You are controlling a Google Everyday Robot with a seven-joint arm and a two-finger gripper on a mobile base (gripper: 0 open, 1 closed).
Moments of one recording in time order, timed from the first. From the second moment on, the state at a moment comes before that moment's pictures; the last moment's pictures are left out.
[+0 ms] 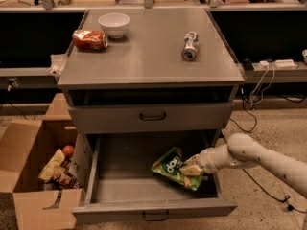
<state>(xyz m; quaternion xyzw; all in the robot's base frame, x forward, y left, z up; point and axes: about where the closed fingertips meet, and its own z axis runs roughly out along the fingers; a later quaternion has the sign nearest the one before) 0.557 -0.157 0.441 -0.44 0.81 0.29 0.26</state>
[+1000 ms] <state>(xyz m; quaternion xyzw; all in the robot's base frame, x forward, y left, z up) 0.555 -0.156 0.446 -0.44 0.80 0.31 0.26</state>
